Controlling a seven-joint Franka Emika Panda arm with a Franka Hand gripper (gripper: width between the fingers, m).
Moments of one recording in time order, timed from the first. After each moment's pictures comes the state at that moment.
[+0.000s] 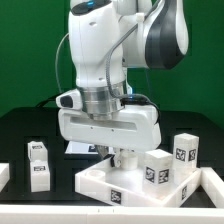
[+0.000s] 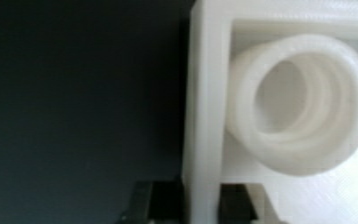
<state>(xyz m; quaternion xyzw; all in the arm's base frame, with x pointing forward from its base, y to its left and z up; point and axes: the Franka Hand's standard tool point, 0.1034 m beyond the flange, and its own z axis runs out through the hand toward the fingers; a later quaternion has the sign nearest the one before) 0.492 -0.030 0.017 -0.98 0.18 0.05 0.05</state>
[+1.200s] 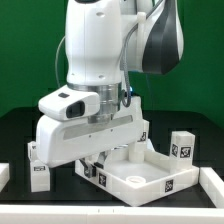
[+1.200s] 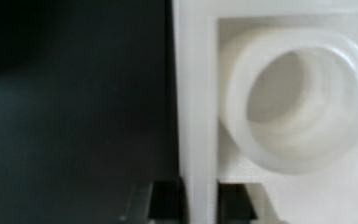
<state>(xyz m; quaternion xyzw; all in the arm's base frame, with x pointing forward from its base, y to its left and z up) 0.532 -0.055 0.018 -0.94 -0.34 0.02 0.01</state>
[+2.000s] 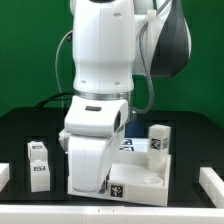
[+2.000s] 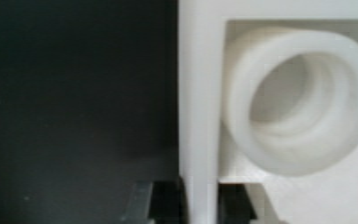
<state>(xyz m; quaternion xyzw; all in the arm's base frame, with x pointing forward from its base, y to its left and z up) 0.582 -0.045 0.016 -0.78 -0.62 0.03 0.02</state>
